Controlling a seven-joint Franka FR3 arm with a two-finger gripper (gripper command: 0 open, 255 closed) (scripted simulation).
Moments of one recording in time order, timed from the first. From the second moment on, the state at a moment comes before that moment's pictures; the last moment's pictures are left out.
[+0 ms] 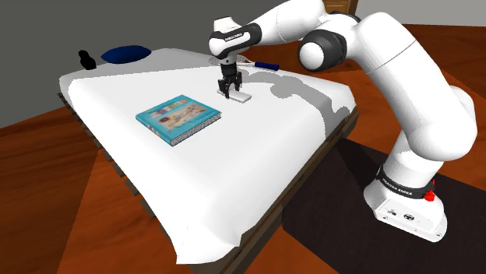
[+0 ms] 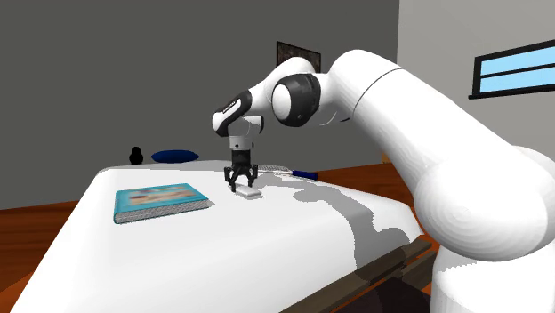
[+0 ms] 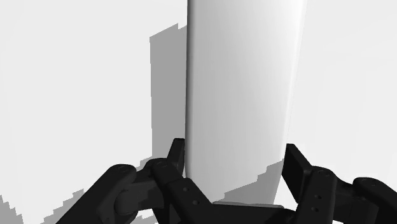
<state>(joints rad) 0.08 0.86 -0.17 -1.01 0.12 1.85 -0.09</state>
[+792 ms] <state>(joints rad) 0.08 0.86 -0.17 -1.00 0.12 1.84 -0.09</state>
